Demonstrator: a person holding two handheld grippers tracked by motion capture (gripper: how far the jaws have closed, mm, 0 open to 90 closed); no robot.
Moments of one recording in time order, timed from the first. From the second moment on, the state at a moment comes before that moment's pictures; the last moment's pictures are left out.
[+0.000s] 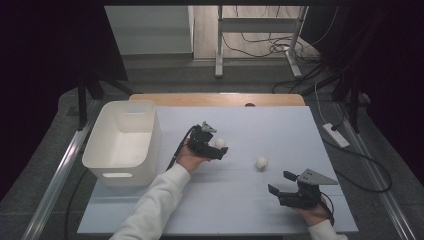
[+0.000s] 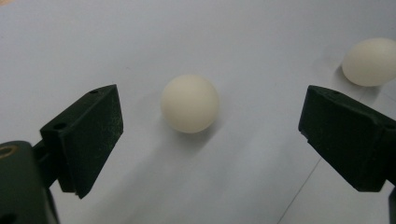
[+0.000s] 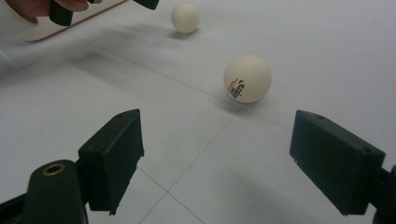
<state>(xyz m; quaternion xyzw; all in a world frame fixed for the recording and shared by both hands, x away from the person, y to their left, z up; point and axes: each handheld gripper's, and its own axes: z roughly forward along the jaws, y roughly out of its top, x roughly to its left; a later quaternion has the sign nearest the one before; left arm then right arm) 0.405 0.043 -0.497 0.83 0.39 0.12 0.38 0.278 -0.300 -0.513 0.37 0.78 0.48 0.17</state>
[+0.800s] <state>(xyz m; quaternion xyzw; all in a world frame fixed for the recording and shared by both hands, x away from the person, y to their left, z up) 0.426 0.037 -0.508 0.84 0.40 0.11 0.36 0.278 -0.300 -0.513 0.37 0.78 0.48 0.17</state>
